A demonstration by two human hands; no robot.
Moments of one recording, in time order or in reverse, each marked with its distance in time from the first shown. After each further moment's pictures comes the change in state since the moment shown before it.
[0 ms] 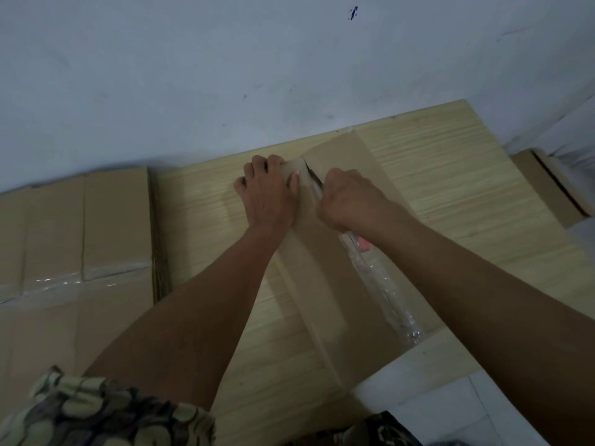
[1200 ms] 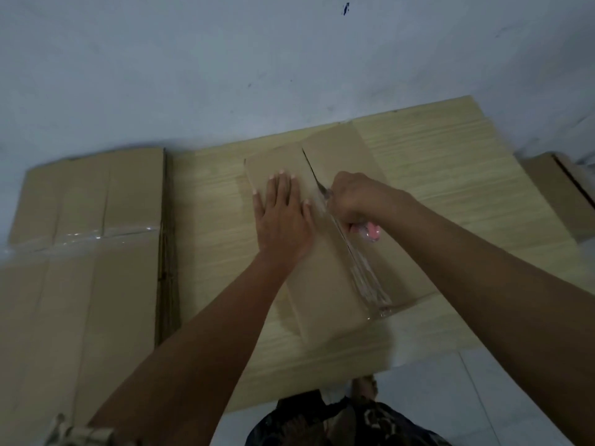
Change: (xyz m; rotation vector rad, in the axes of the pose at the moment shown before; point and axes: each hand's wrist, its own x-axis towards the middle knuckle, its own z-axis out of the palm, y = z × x) left_hand -0.110 0.024 0.003 0.208 -0.148 0.093; right_hand -0.026 0.050 0.001 -0.133 -0.174 -0.060
